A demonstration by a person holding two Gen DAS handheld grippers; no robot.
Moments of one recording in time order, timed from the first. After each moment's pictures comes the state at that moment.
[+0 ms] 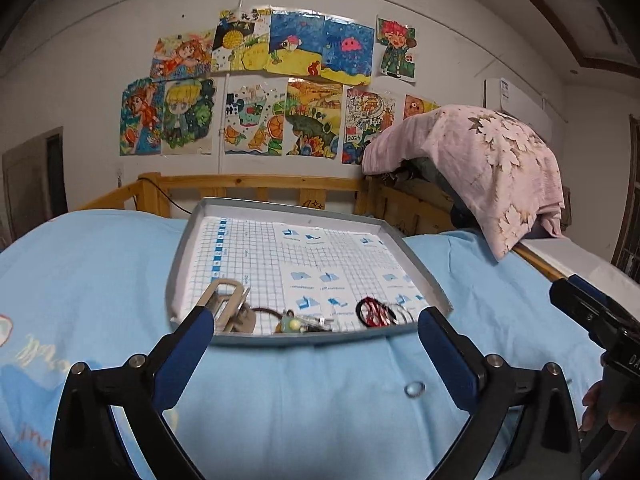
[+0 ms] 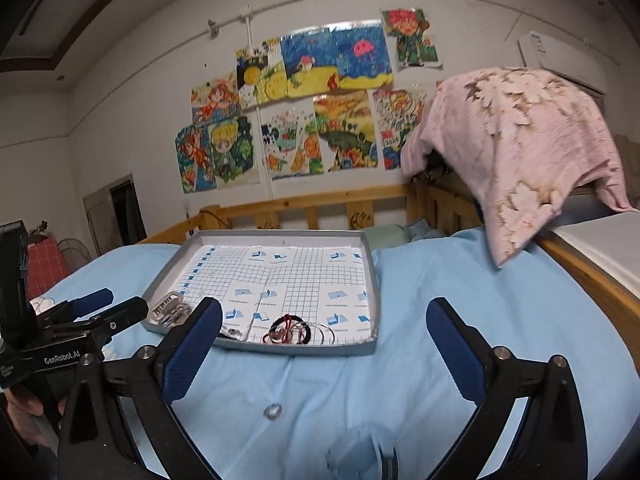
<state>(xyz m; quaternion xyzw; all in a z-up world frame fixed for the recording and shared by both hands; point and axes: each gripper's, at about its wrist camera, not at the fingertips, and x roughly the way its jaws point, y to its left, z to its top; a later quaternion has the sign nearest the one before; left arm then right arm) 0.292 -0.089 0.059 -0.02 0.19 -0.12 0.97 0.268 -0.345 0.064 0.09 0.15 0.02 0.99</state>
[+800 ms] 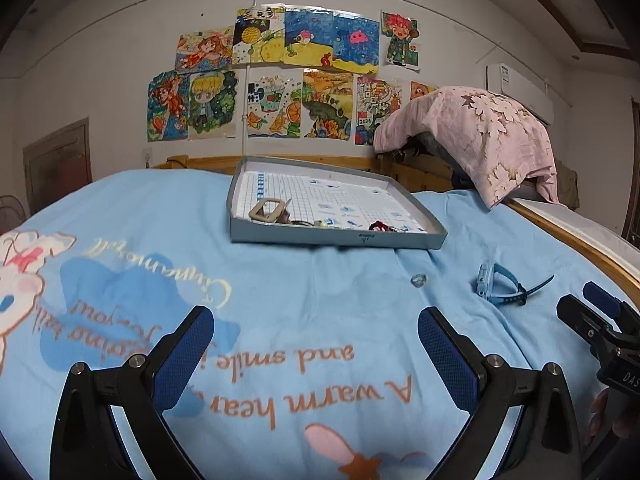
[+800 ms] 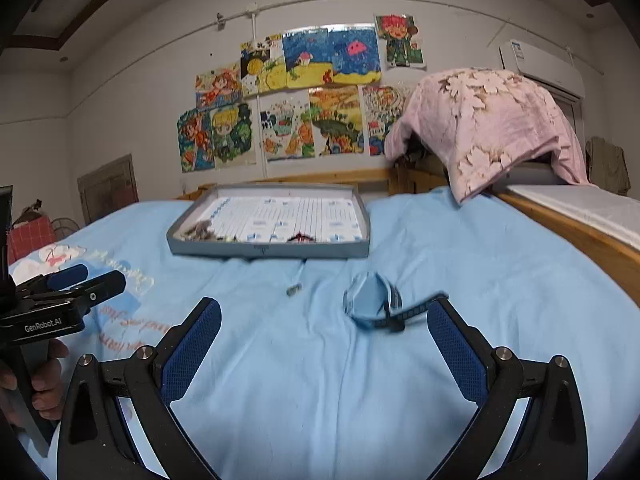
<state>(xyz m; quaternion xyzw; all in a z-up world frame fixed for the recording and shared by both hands) 0.174 -0.052 0.009 -0.01 0.21 -0.09 0.97 0.140 -0.313 0.009 0.07 0.17 -0.02 0.98</state>
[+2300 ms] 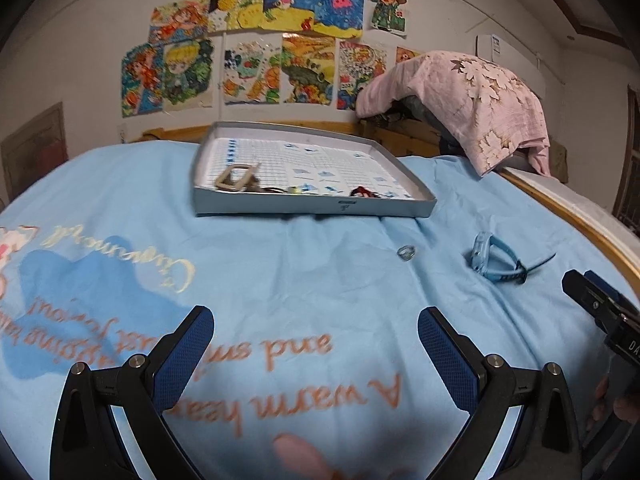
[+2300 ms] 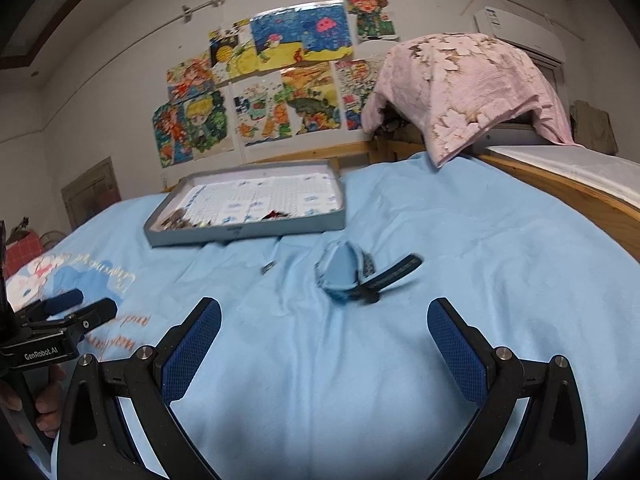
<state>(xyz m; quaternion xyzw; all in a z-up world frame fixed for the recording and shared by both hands) 0.212 -0.070 -0.004 0.00 0.27 -0.13 0.95 0.152 -0.338 -0.004 0.11 0.20 -0.05 0.97</state>
